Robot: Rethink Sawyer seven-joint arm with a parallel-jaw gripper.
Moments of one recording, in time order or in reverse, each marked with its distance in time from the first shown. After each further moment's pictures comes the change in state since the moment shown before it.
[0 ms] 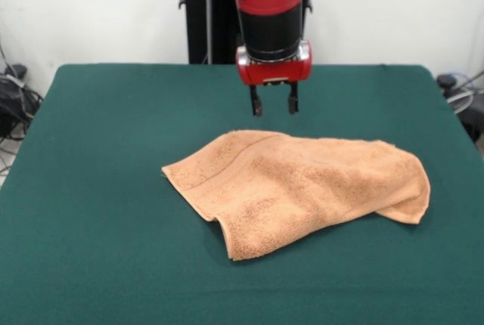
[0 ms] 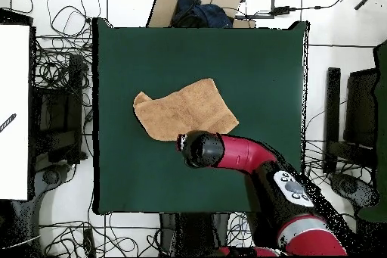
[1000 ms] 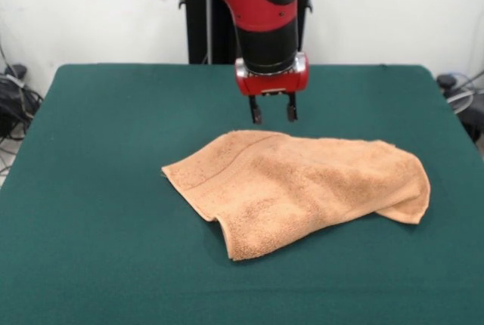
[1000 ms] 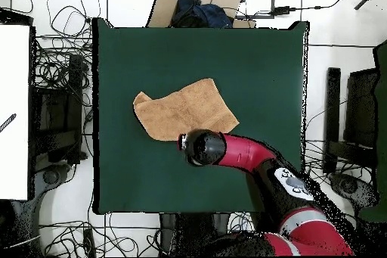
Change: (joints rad) arm -0.017 0.057 0.006 -0.021 0.007 0.000 0.000
